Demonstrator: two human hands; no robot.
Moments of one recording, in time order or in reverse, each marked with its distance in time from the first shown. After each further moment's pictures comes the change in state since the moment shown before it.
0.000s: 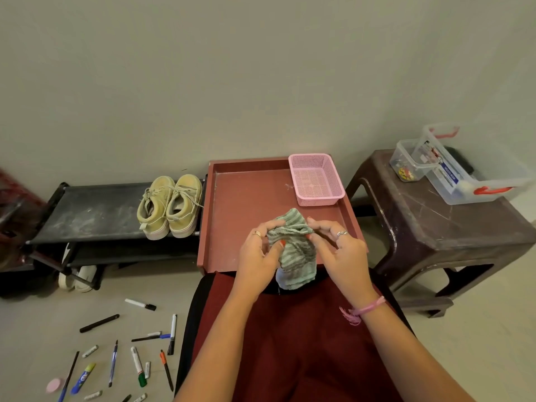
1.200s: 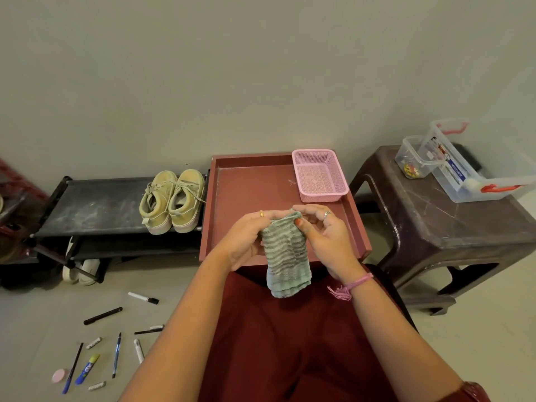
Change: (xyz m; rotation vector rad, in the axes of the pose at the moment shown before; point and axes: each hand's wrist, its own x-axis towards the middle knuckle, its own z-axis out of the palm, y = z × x) left_hand 0.032 0.034 -0.034 -0.213 -0.418 -0.264; right_hand 0.029 -0.010 0.023 0.313 -0.099 0.261
